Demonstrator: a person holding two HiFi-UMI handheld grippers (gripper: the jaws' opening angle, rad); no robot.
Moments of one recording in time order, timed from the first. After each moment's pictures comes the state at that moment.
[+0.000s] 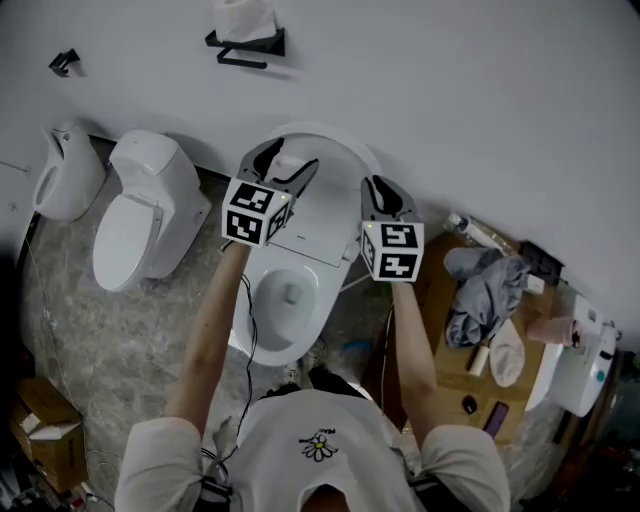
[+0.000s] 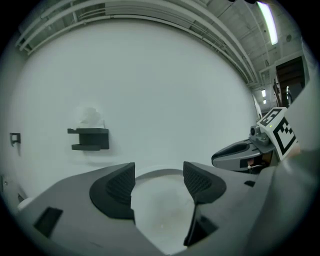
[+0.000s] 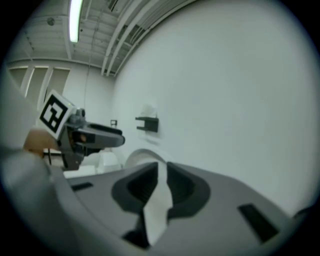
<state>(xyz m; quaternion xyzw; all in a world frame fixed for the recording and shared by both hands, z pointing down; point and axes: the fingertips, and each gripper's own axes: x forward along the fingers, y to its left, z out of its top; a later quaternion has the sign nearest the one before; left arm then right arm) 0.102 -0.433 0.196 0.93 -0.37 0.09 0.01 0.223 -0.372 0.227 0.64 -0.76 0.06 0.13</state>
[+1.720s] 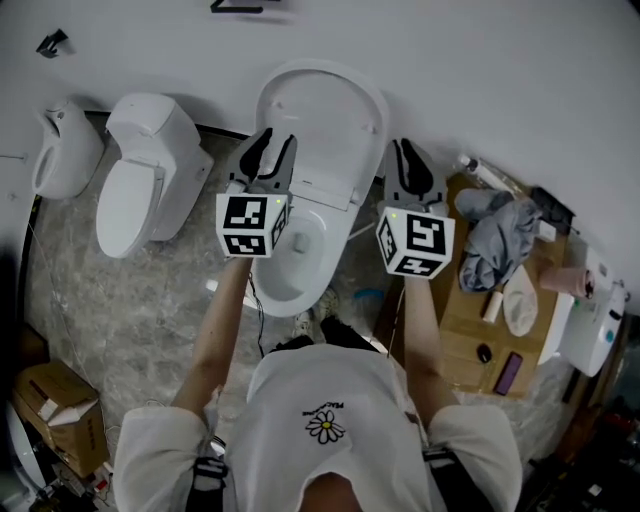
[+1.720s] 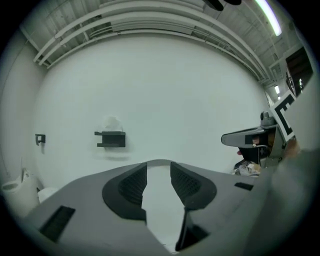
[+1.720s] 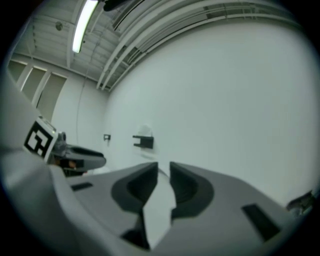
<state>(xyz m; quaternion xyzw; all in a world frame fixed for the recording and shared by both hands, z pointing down) 0.050 -0.342 0.200 0.89 -0.45 0.06 0.00 0.220 -0.282 0.176 0.68 -0.73 0.01 0.04</state>
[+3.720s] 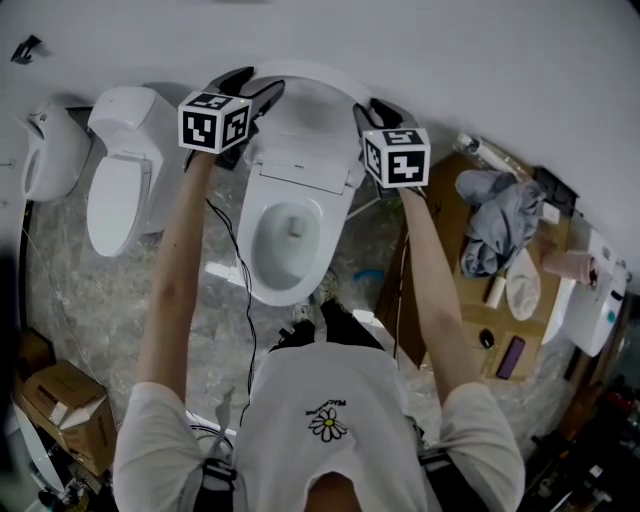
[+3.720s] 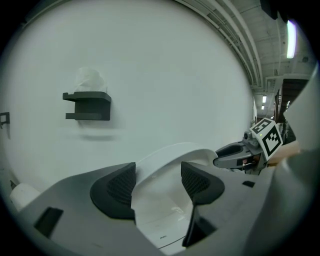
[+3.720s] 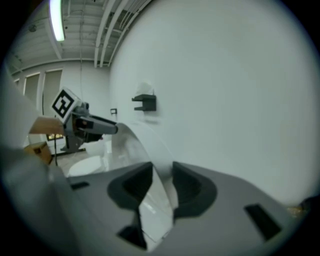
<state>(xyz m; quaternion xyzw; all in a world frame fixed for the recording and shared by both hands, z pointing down) 0.071 -0.478 0.262 0.93 -0.32 0.17 0.10 0.229 -0.397 0.301 0.61 -0.76 0.16 0.18</state>
